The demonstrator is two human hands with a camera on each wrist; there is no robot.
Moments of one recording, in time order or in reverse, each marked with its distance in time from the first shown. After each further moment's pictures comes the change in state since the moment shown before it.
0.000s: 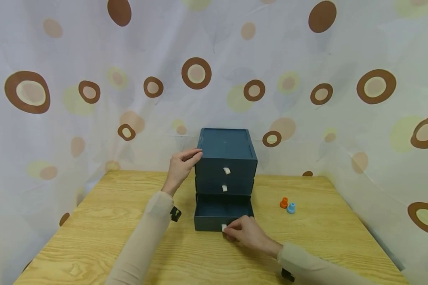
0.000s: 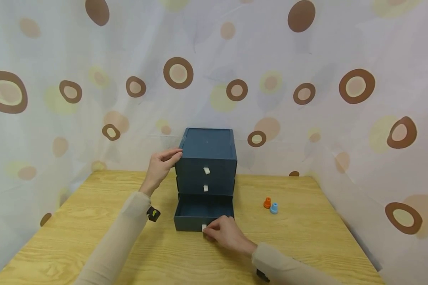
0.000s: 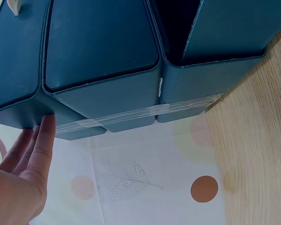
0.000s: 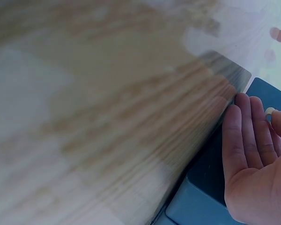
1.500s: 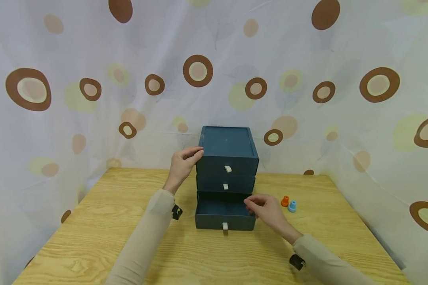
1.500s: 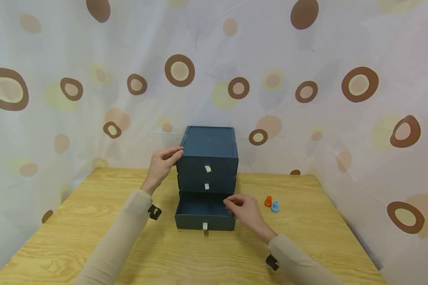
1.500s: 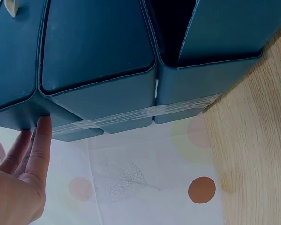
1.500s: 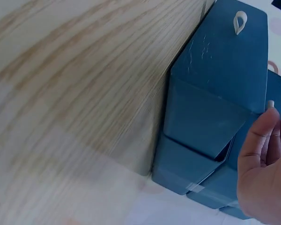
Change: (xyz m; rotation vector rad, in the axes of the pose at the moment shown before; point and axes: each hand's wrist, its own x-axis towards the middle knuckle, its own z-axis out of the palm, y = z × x) left_hand 0.001 -0.002 0.001 0.006 0.009 0.021; right_hand -0.001 0.007 -0.055 0.203 0.337 0.028
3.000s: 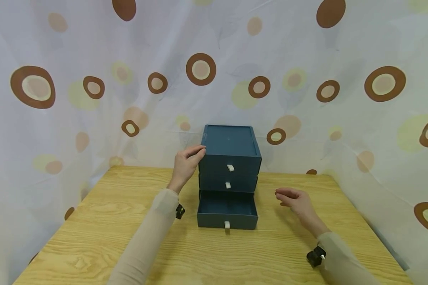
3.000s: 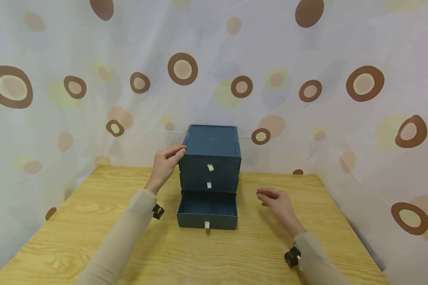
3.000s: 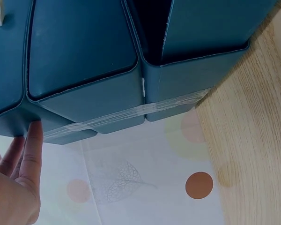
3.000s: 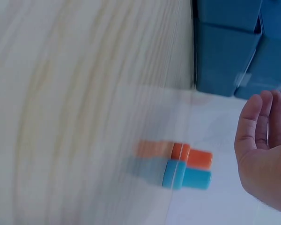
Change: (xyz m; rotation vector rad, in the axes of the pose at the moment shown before) left_hand 0.000 -0.005 0.004 0.059 0.047 0.050; right_hand 0.011 0.066 -0.074 0.205 0.081 0.033
